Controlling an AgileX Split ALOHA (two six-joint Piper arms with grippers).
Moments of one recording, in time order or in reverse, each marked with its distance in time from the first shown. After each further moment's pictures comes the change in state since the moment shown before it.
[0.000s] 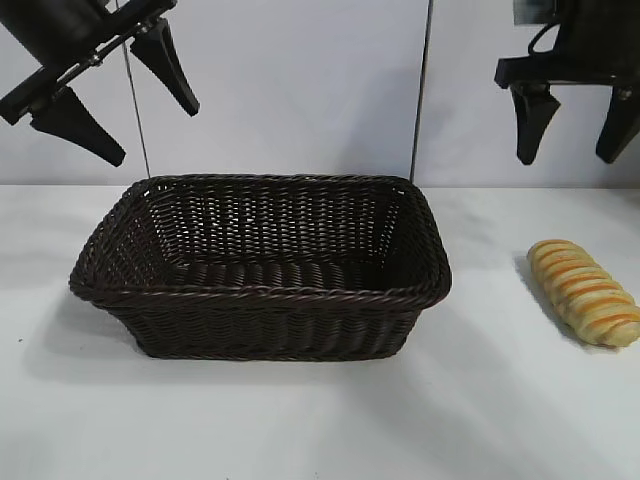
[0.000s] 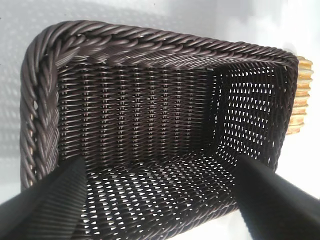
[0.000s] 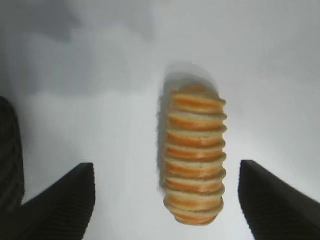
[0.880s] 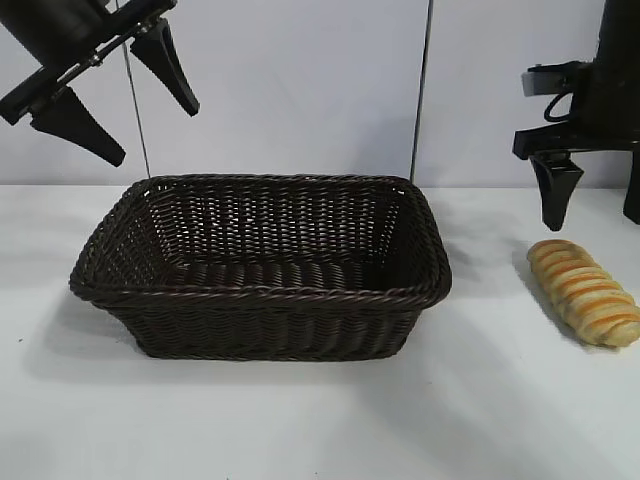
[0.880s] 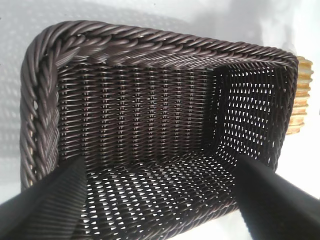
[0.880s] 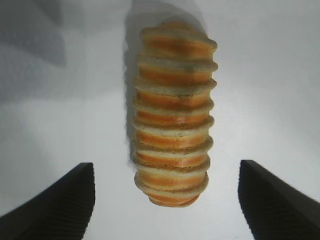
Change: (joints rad) left arm 0.000 0.000 0.000 0.000 0.000 0.001; right arm -0.063 0.000 0.043 -0.042 -0.058 0.004
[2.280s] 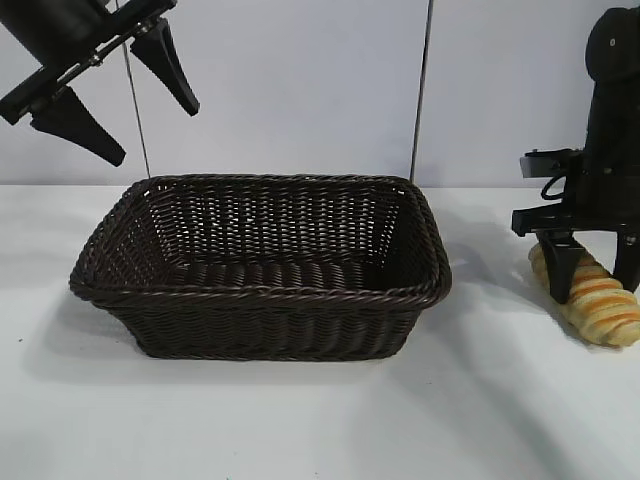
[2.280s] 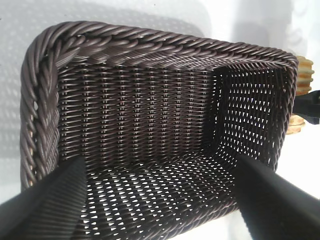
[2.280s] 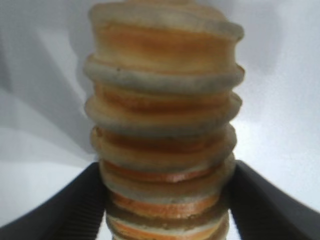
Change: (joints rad) left arm 0.000 0.000 0.000 0.000 -0.001 0.002; right arm -0.001 0.157 0.048 0.016 -0.063 -0.023
